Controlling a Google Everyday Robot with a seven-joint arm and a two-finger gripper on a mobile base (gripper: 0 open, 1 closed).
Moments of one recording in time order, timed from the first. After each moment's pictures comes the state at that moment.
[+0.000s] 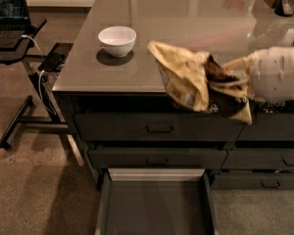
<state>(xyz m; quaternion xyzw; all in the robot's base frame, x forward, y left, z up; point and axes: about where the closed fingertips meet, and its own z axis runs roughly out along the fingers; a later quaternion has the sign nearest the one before) 0.493 -0.159 0.944 -0.73 0.45 -0.04 0.52</state>
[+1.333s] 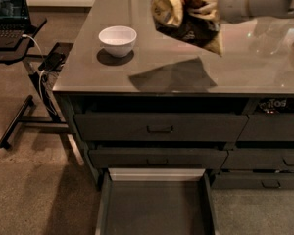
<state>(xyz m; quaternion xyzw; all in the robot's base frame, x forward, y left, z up) 0.684 -0.139 1.023 -0.68 0.47 -0.11 0.55</state>
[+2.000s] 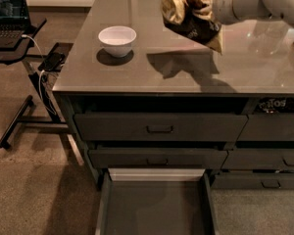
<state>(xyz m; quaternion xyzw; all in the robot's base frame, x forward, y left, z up) 0.757 -0.165 0.996 -0.64 0.53 -0.19 0.53</state>
